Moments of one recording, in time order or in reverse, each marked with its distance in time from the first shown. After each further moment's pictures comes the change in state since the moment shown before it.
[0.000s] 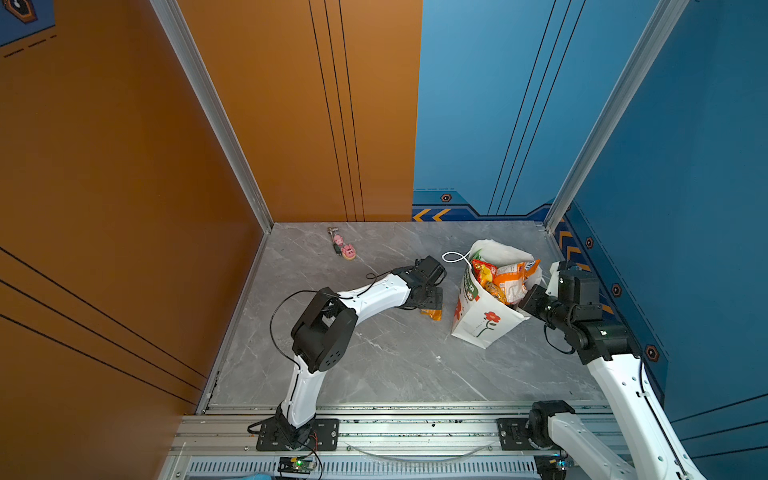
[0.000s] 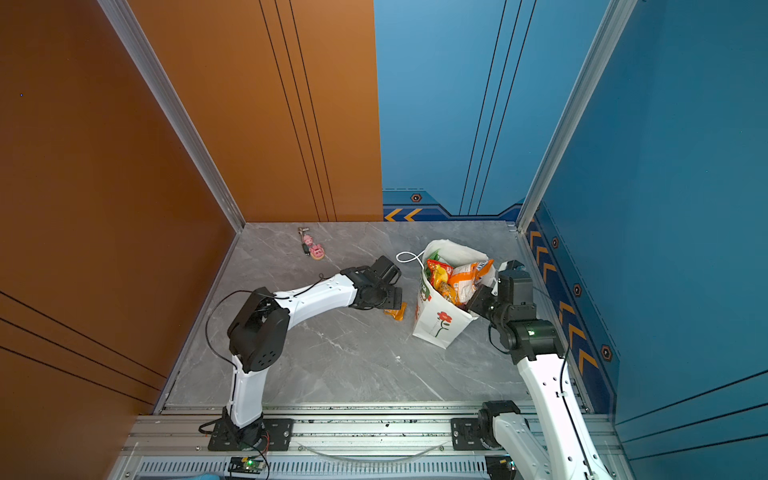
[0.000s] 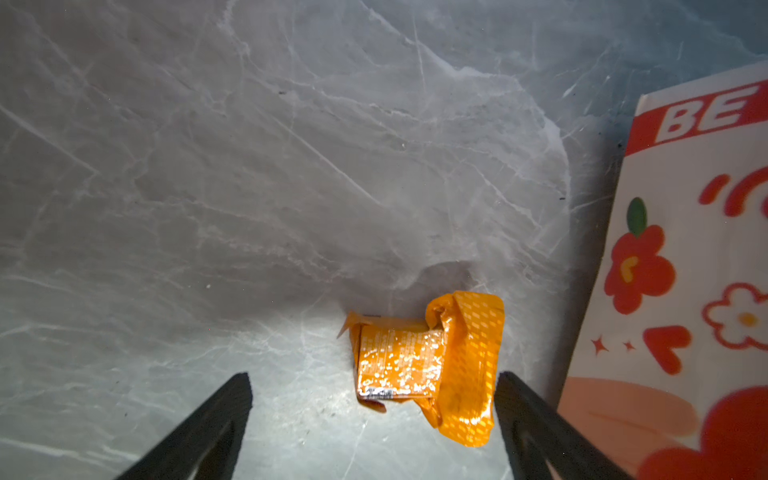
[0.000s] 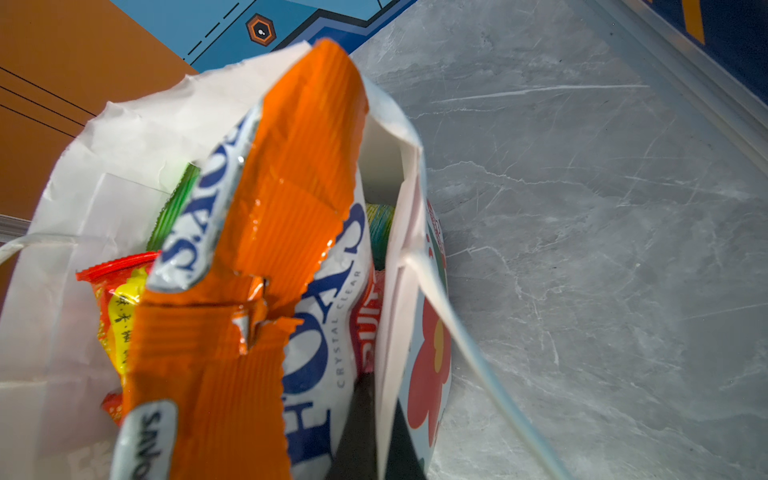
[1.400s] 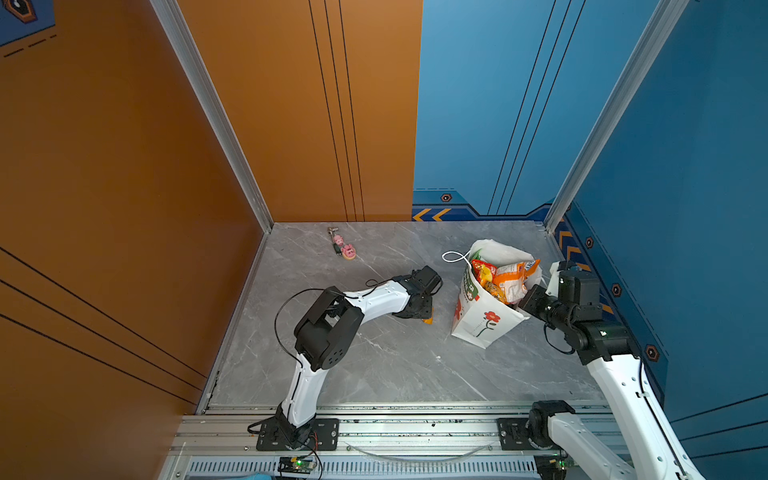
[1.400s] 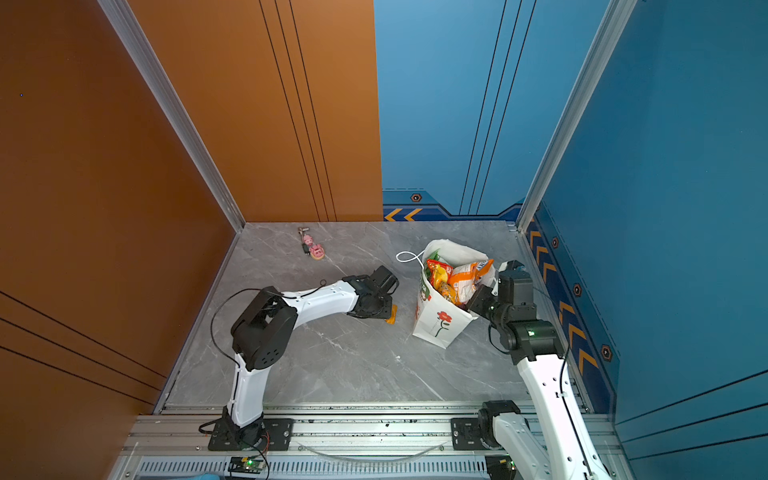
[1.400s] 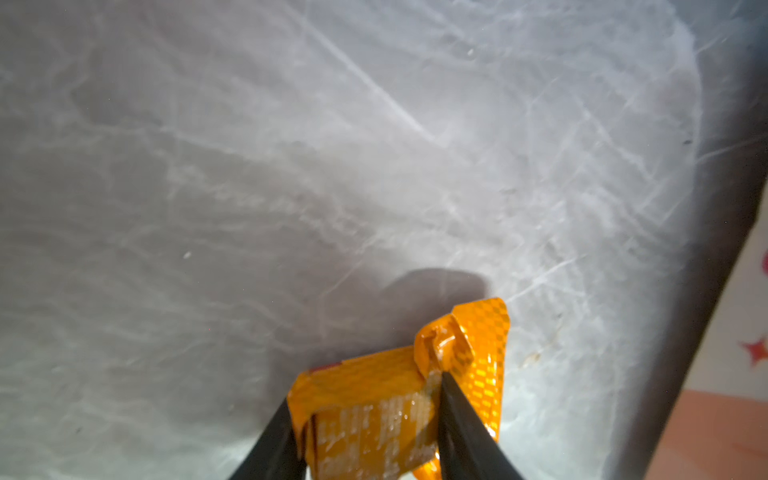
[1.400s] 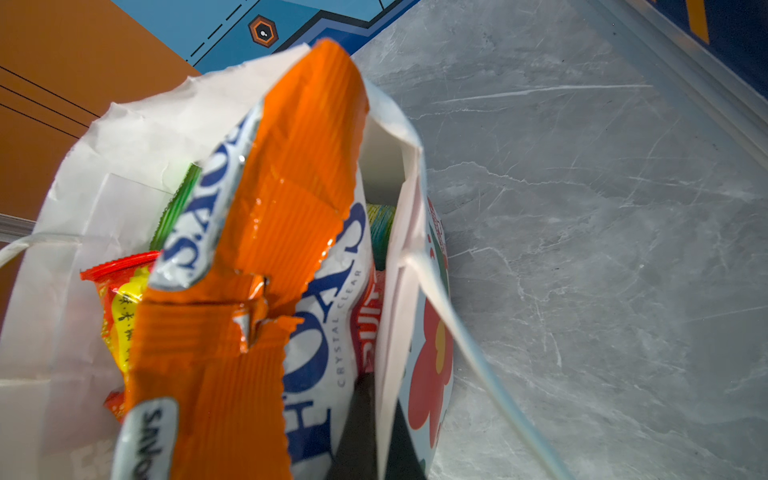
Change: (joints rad) left arm 0.013 -0.018 -0.157 0.085 0.016 -0.023; right arm -0.003 -0.003 -0.008 0.010 -0.007 0.000
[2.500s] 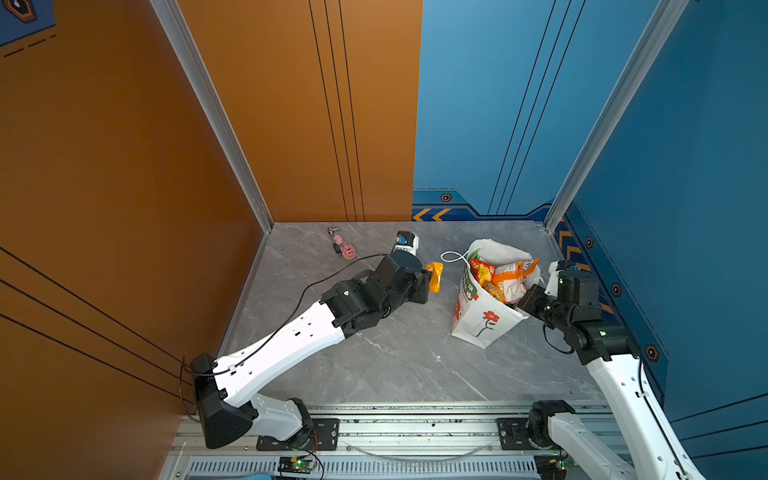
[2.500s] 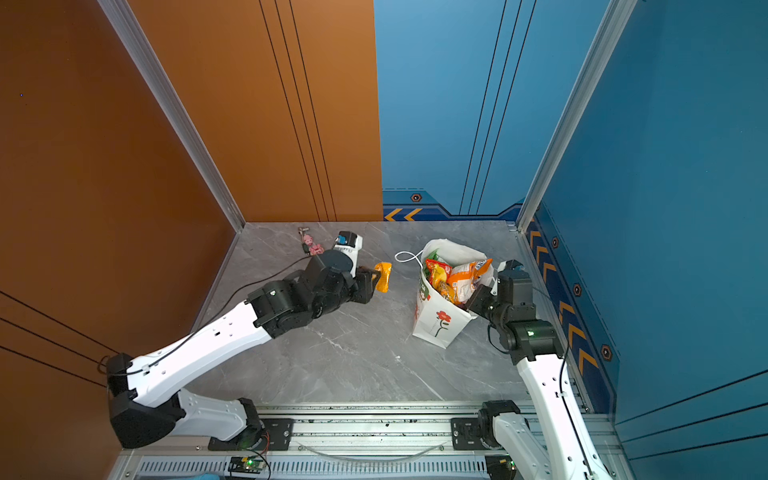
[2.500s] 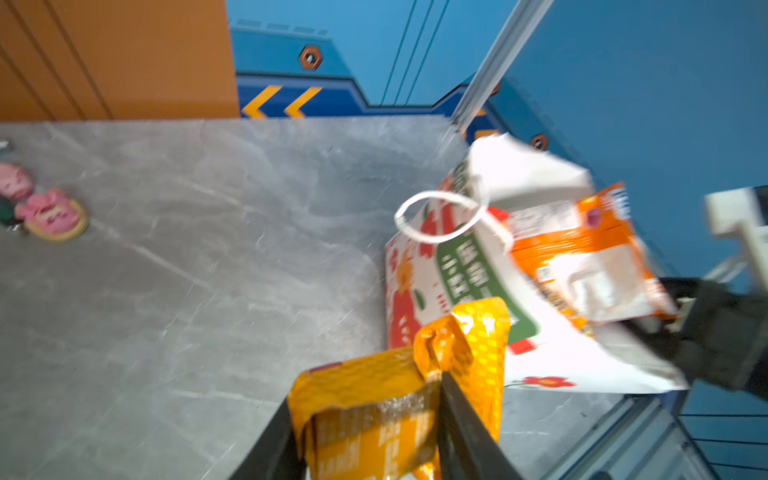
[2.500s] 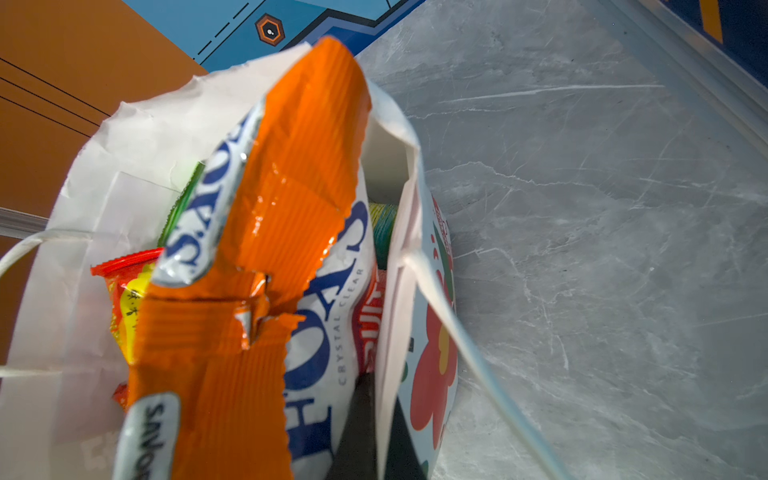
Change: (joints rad) left arm -0.210 -0.628 0.099 -0.052 -0.232 0.130; right arm 0.007 0.000 -0.002 0.008 -0.008 0.000
